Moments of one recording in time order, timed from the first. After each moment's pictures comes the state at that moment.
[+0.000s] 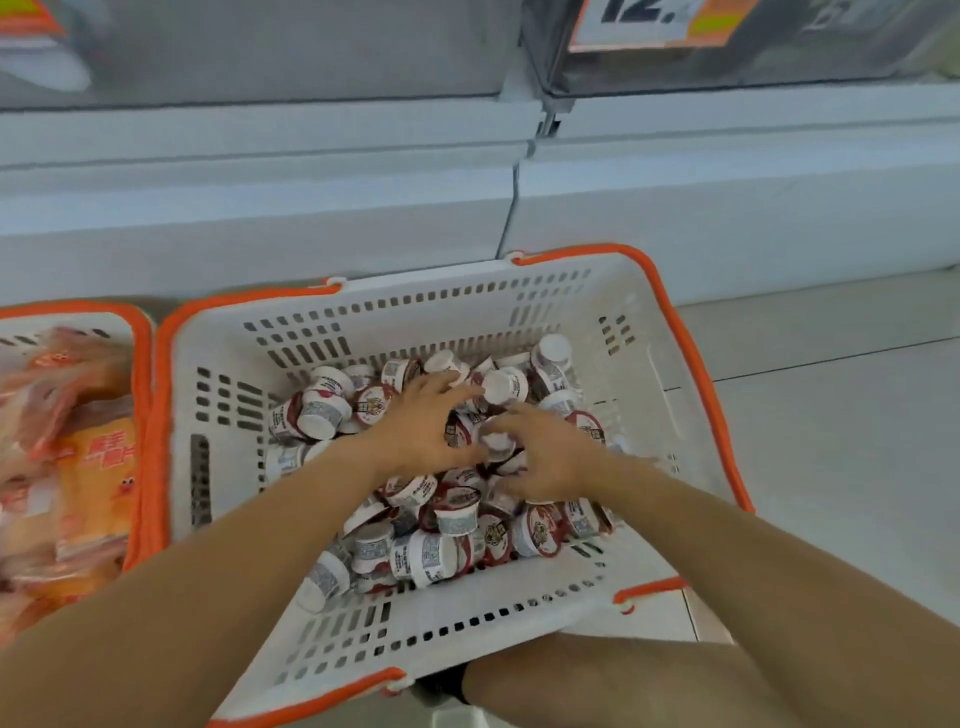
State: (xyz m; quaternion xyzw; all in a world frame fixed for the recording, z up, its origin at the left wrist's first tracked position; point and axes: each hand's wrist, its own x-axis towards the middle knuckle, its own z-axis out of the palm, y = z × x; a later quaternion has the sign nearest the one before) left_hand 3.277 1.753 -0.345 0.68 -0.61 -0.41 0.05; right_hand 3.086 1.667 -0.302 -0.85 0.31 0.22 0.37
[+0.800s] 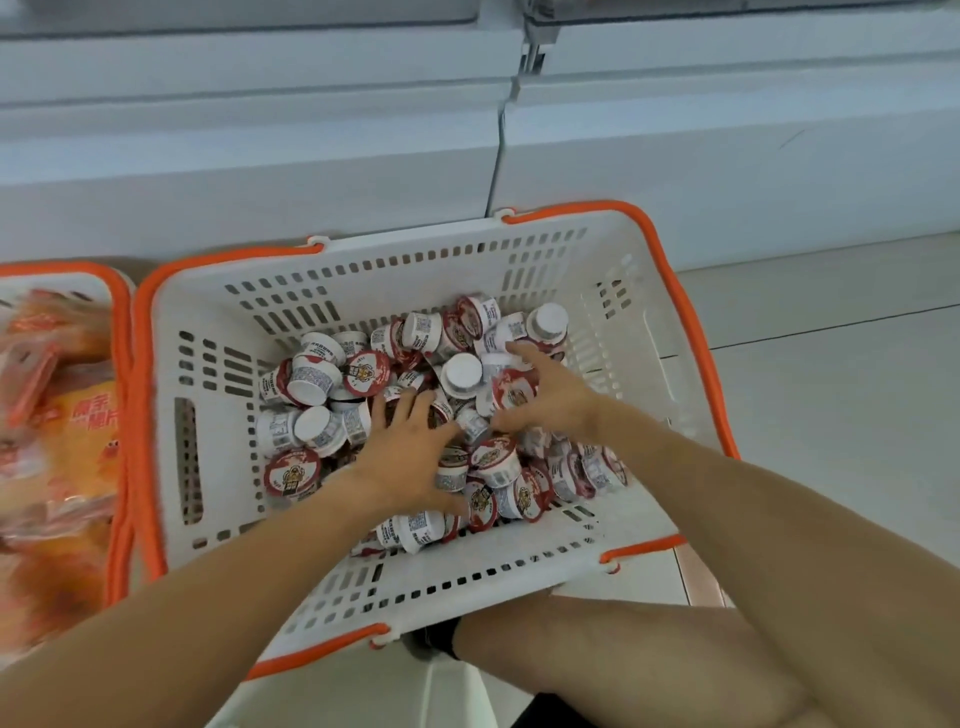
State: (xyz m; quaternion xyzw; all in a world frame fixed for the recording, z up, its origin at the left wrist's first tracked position) left_hand 3.233 1.802 -0.340 0.69 -0.63 -0.34 -0.12; right_hand 3.072 1.648 -0.330 -0.63 0.47 0.12 0.61
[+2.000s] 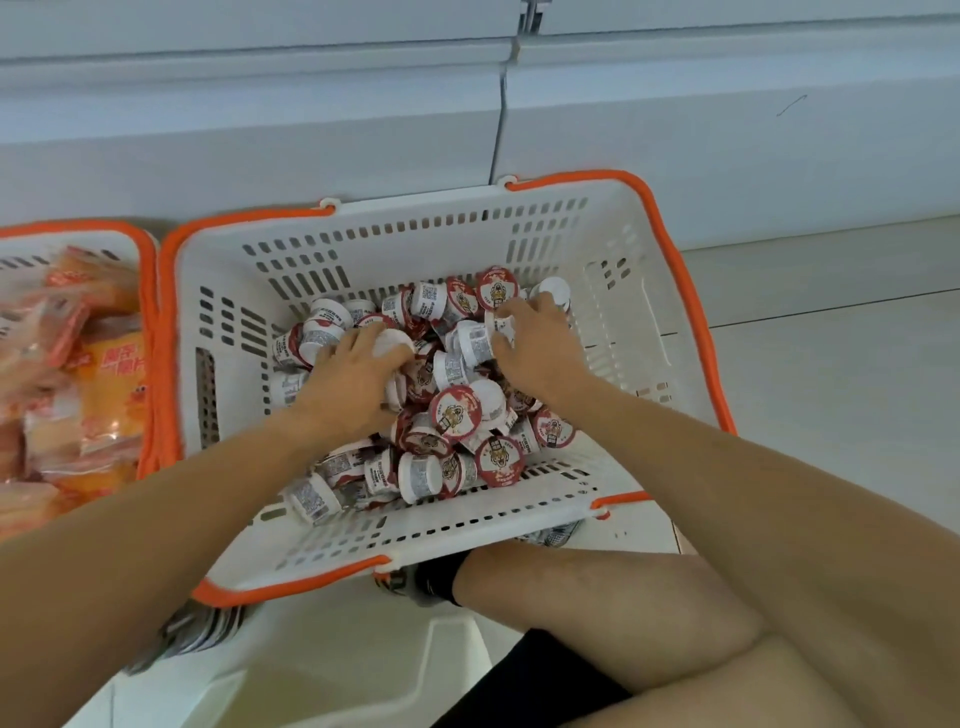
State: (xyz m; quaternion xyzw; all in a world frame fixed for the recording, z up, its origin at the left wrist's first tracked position) left_hand 3.285 1.818 -0.325 0.77 -0.59 -0.25 -0.07; right_hand 3.098 1.671 -0.313 -0.84 0.47 0.05 0.26
